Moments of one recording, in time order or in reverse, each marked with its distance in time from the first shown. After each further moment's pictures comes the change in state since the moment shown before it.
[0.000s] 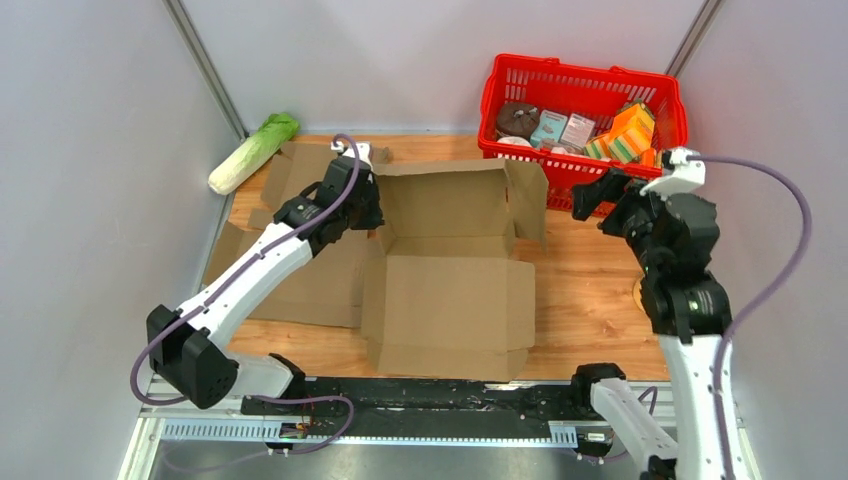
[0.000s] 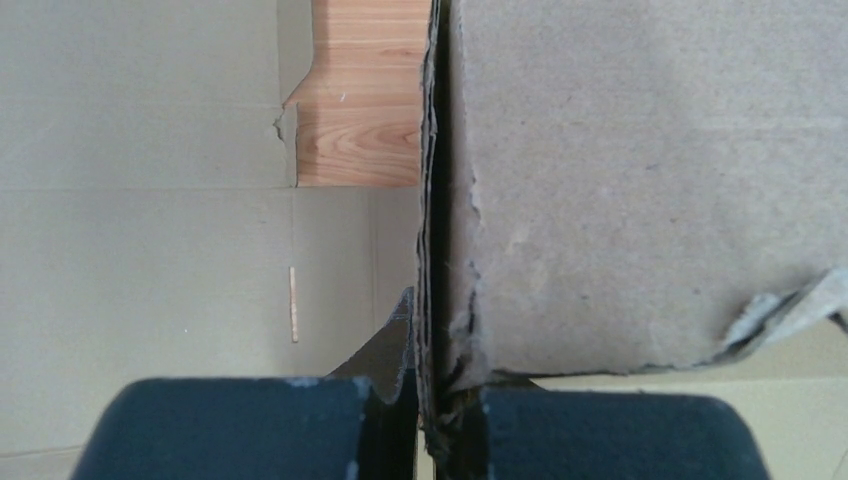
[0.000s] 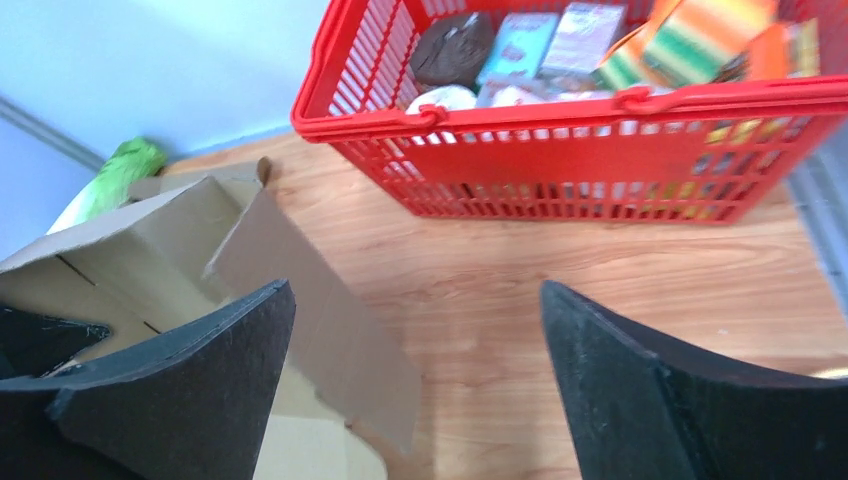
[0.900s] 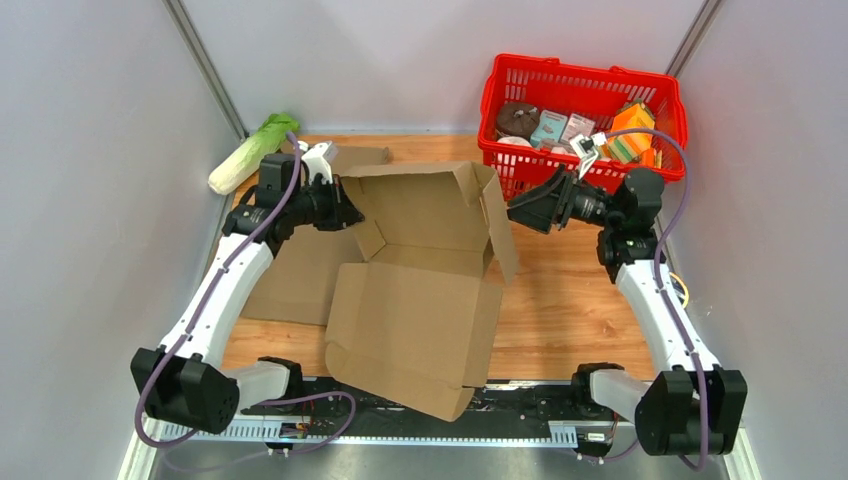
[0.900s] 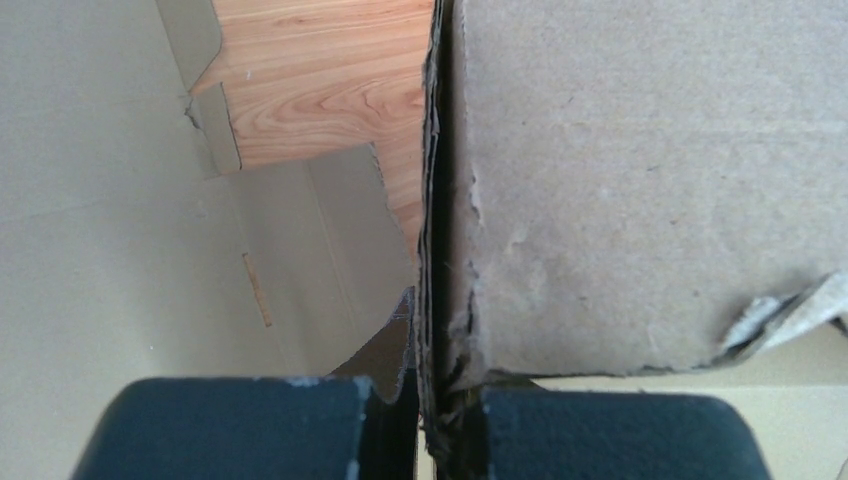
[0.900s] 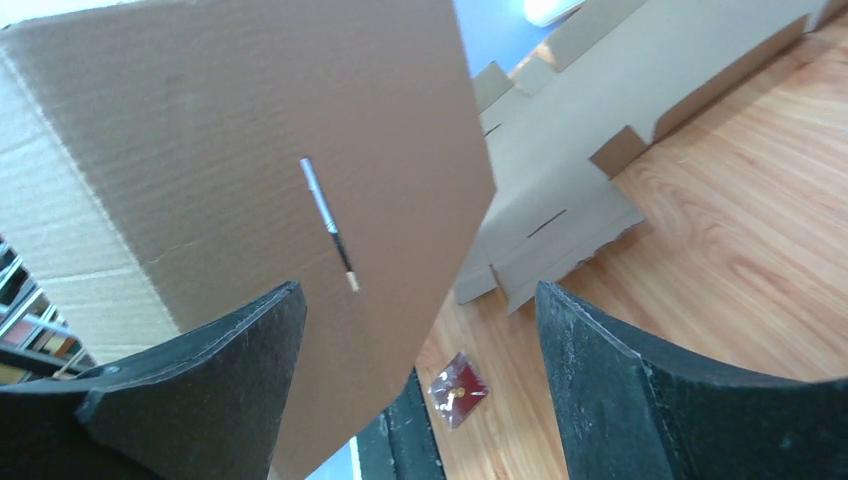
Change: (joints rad) left arm 0.375 -0.145 -0.096 0.000 0.671 0.199; right arm -0.146 0.367 -0.319 0.966 -1.304 0.419
